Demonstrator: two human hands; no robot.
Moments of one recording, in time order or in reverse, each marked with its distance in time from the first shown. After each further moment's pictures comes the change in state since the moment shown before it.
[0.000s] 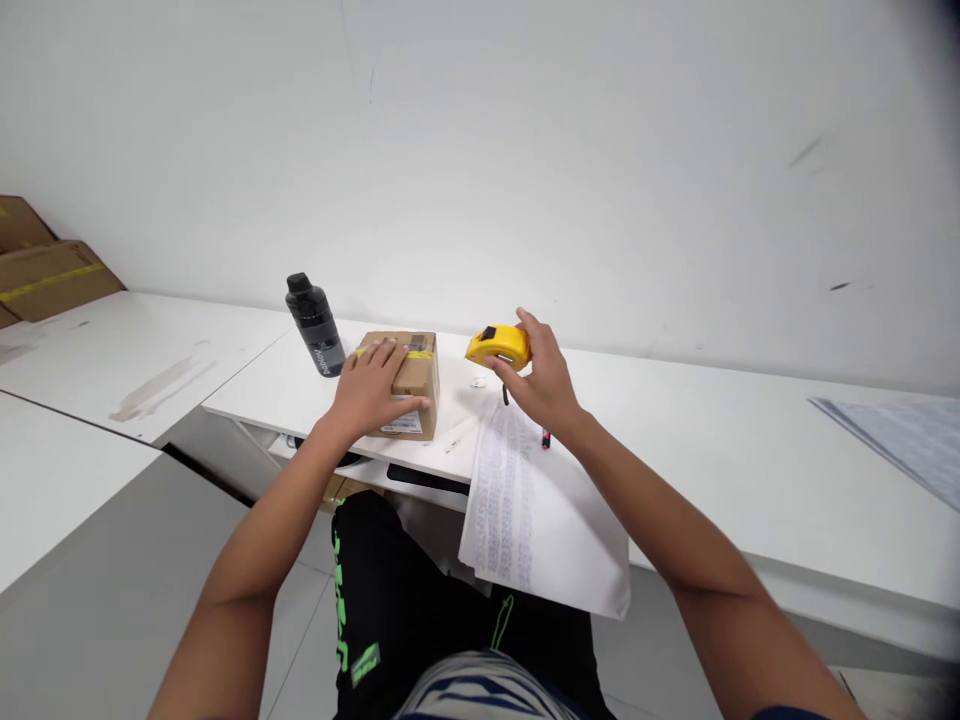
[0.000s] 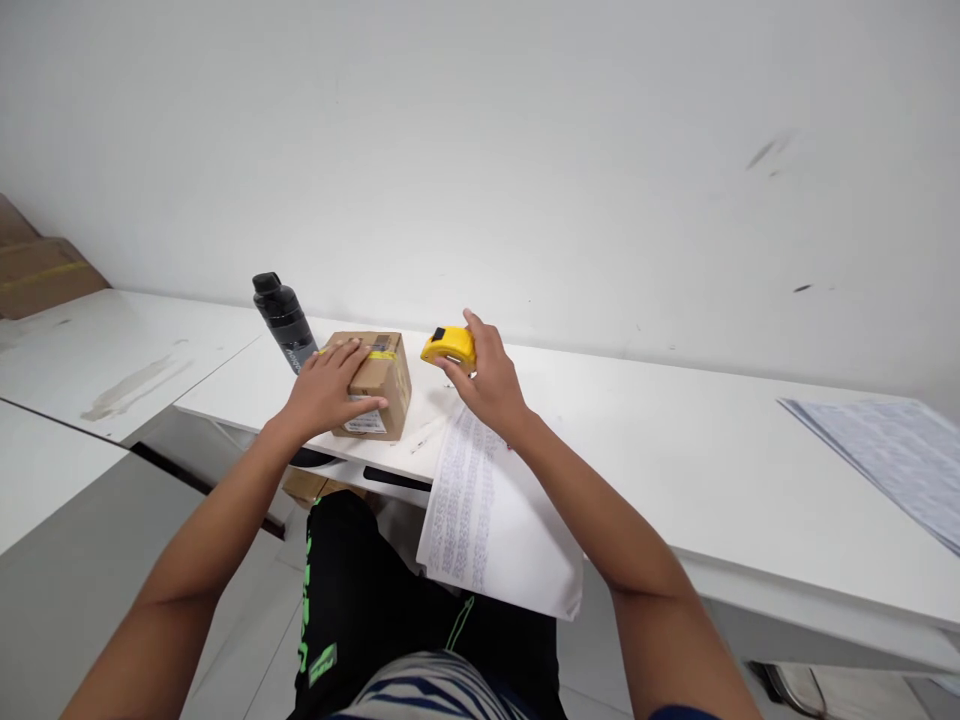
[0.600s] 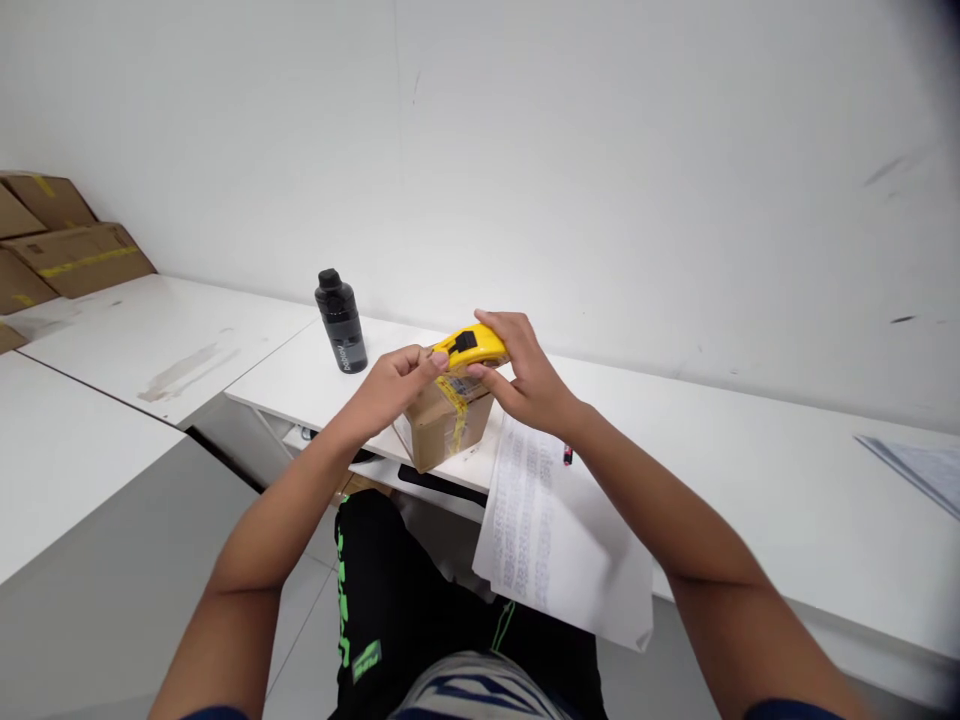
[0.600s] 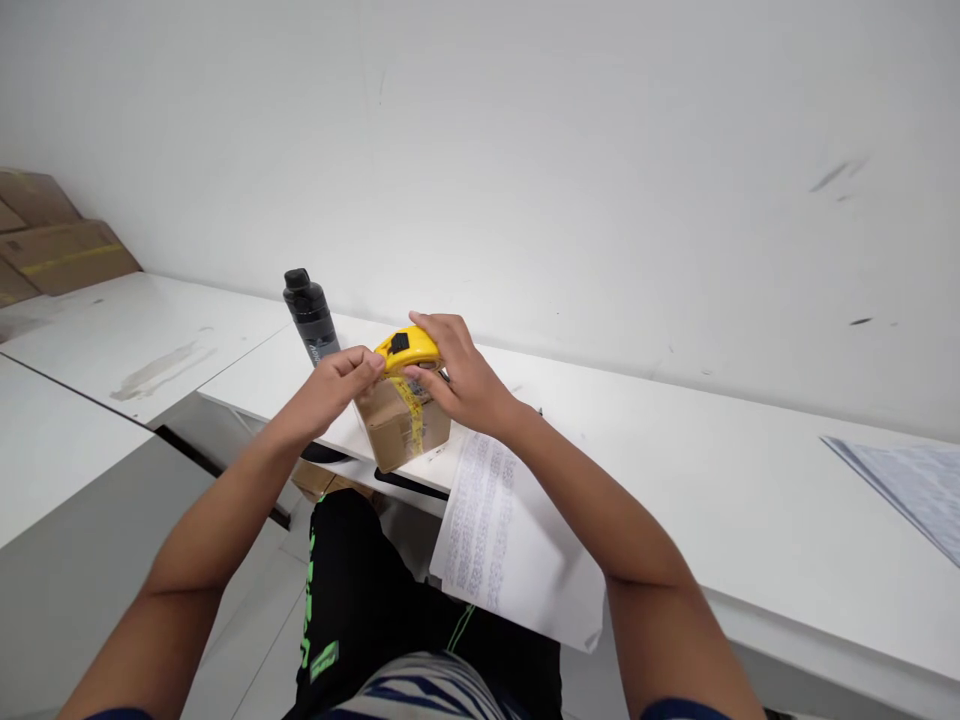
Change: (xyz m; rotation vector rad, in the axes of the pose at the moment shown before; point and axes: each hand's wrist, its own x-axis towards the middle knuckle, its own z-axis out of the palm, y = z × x) left_hand -0.019 0.023 -0.042 -1.037 0.069 -0.157; right_hand 0.034 -0.064 0.009 0.186 -0.301 -0.319
